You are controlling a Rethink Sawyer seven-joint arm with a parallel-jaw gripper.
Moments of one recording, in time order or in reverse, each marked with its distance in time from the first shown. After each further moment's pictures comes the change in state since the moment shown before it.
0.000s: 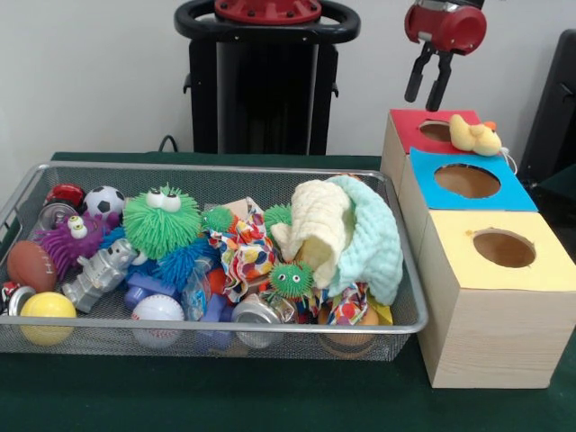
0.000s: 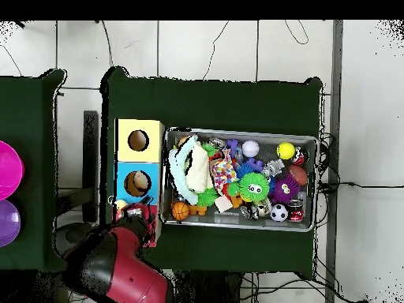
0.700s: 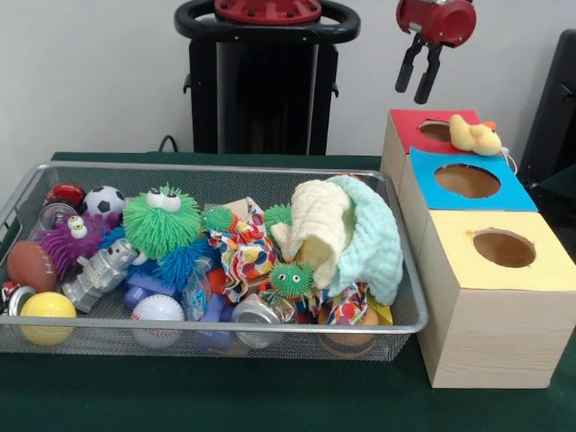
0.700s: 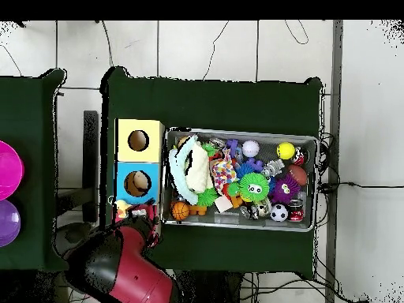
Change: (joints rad) arm 0.022 0.033 -0.081 -0.042 -0.002 0.113 0.001
